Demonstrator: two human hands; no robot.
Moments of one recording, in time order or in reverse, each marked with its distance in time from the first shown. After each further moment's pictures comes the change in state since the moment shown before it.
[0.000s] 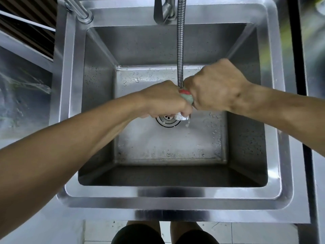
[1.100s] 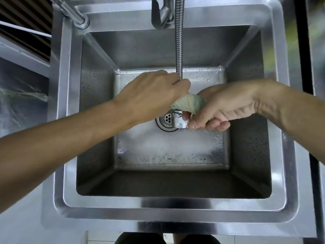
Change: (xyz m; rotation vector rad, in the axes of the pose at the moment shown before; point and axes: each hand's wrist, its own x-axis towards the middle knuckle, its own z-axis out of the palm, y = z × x) left_hand 0.005 -0.018 -0.025 1.018 0.545 0.804; right_hand 0.004 0.034 0.012 1.484 -0.877 0.074
